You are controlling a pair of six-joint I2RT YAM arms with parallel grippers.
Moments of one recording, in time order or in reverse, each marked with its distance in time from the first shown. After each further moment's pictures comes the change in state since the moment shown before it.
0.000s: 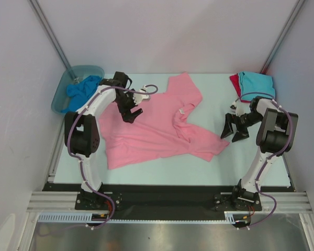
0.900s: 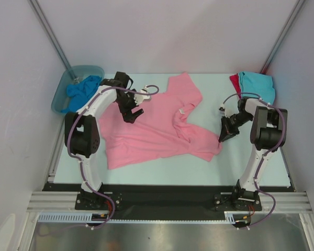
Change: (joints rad) left arm -0.013 -0.004 0.000 0.000 0.000 0.000; right arm 0.113 0.049 -0.021 0.032 0.039 -0.006
